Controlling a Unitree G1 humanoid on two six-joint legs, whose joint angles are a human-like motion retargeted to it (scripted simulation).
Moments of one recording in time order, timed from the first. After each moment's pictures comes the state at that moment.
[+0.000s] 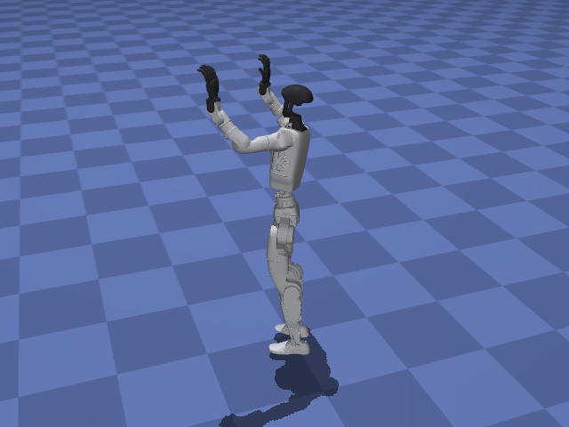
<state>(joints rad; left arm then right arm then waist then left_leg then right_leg) -1.10 1.04 -0.03 0.44 0.54 -0.12 0.58 -1.18 -1.14 0.31 0.03 -0.57 0.11 -0.75 -0.22 0.08 -0.23 -0.01 -0.06 0.12 0.02 -0.19 -0.01 -0.02 -0.06 -0.42 0.00 0.03 -0.01</state>
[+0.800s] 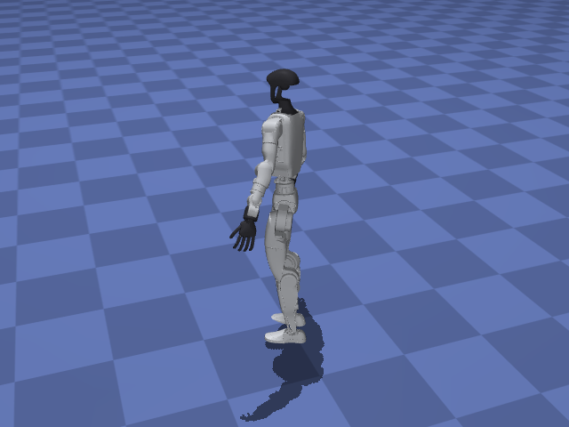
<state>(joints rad) 0.06 0.47 0.65 1.32 -0.02 0.12 0.04 0.03 -0.31 -0.52 1.02 -0.74 0.00 -0.20 -0.28 0.05 -0.02 0.02 -0.05 0.12 0.02 -0.17 -0.01 0.02 -0.06 -0.43 0.00 0.05 -0.01</state>
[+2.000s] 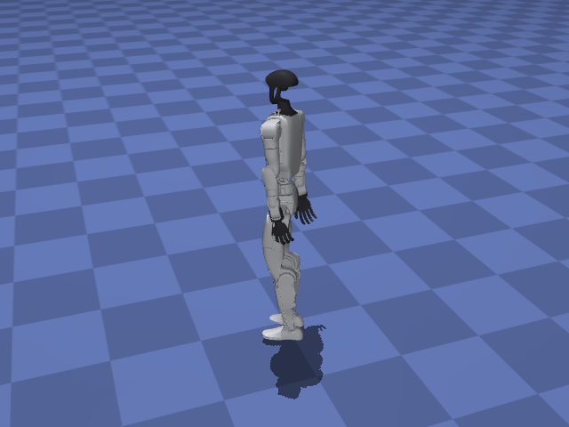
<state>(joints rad) 0.06 0.00 0.07 1.56 -0.13 0.19 -0.03 0.10 -0.09 -0.01 1.43 -0.84 0.17 0.12 -0.23 0.03 -0.04 0.00 -0.09 0.18 0.02 -0.16 0.03 0.00 -0.04 -0.38 -0.02 0.07 -0.03</state>
